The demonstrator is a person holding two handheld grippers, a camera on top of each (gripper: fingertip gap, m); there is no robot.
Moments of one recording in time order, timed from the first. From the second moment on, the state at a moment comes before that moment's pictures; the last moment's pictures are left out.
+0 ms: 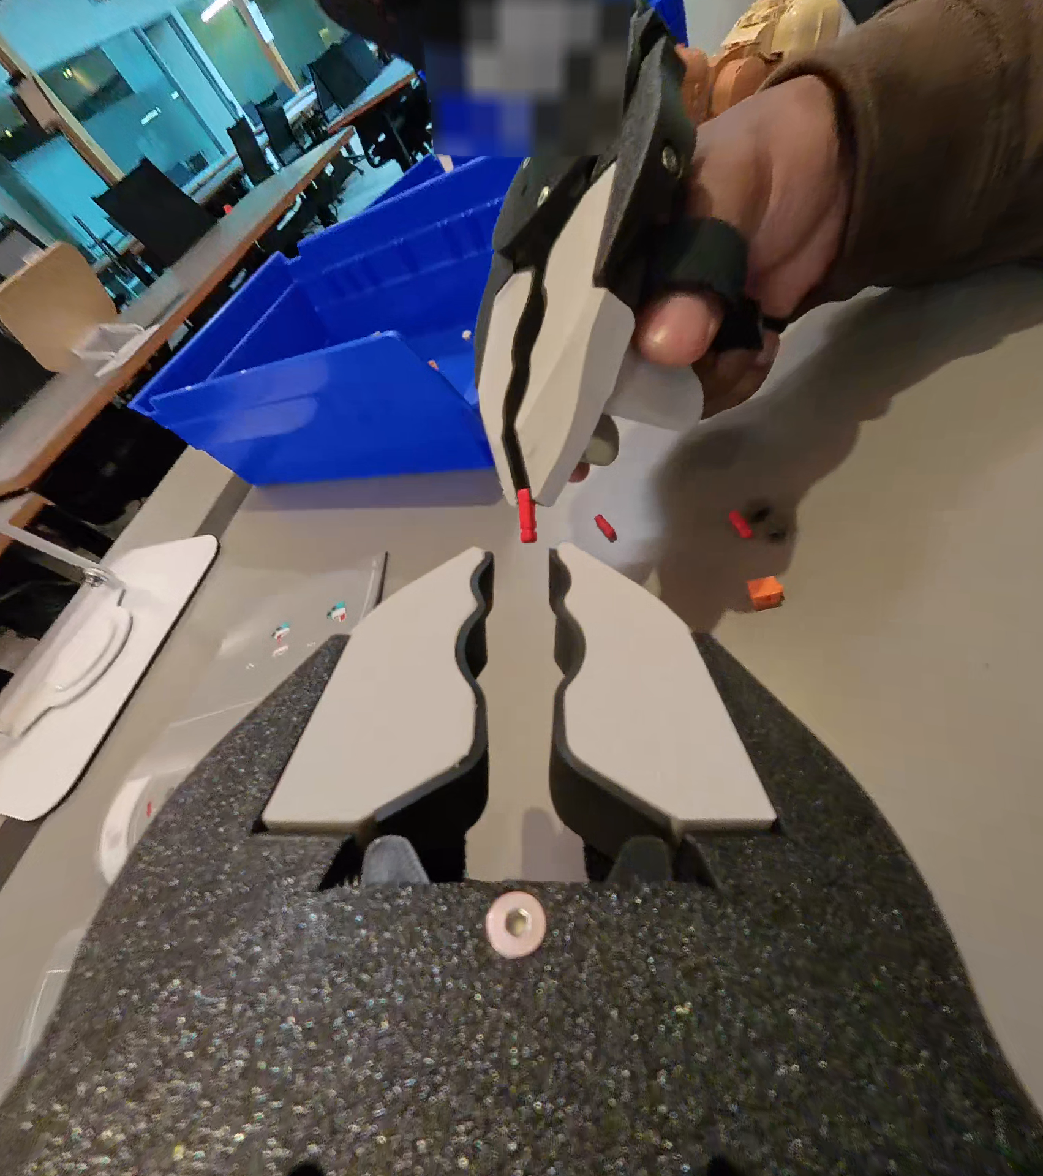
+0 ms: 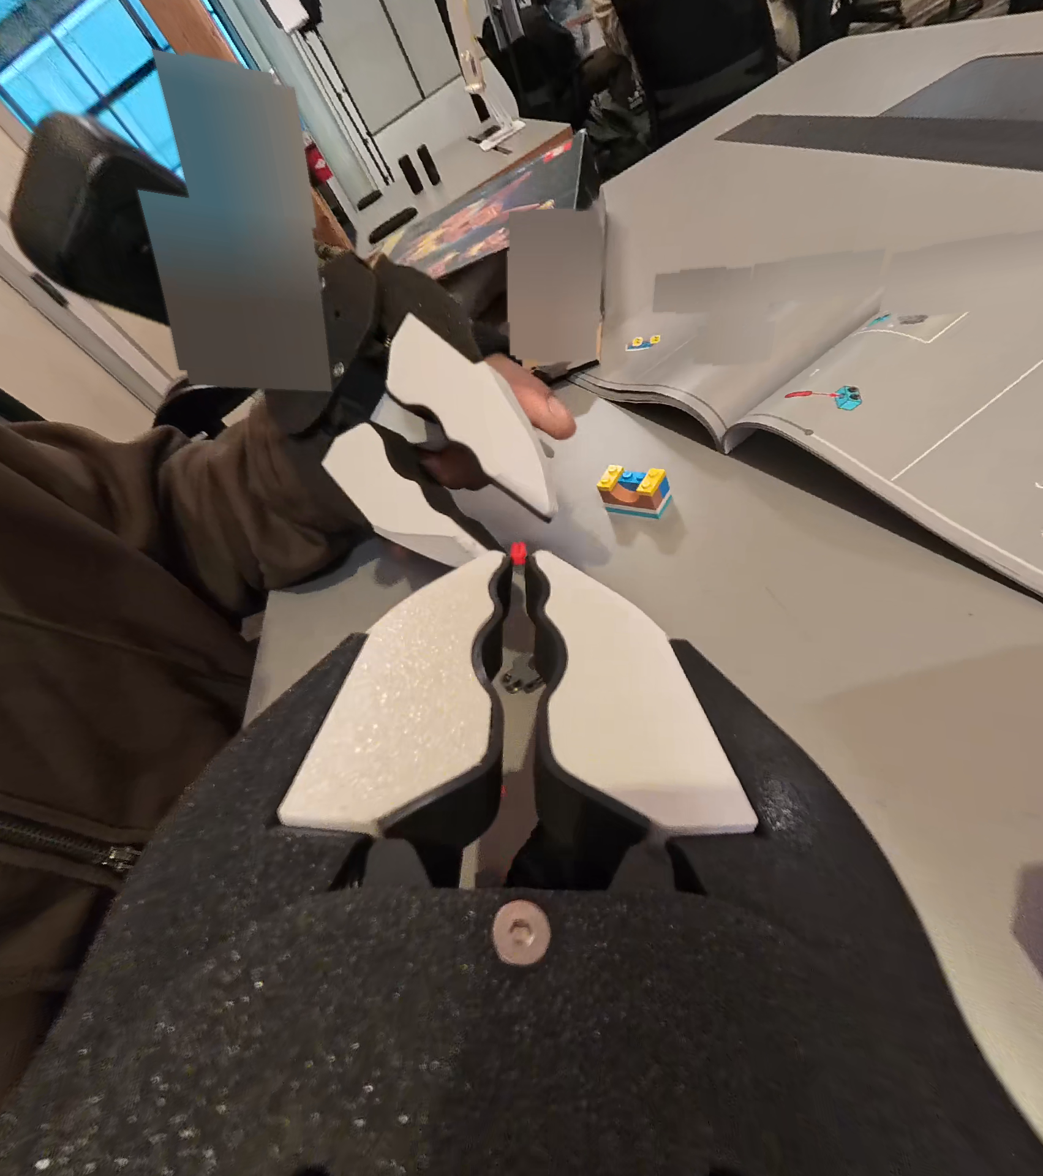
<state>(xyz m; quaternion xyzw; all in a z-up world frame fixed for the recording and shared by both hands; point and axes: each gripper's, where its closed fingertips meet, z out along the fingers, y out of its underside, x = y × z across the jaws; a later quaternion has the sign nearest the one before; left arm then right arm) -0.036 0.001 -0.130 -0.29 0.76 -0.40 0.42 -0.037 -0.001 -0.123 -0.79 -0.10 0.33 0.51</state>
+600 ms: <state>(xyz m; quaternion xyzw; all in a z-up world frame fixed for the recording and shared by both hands) -0.044 -0.017 -0.131 -0.26 0.77 -0.44 0.37 -0.051 -0.011 -0.128 -0.79 -0.22 0.28 0.51</state>
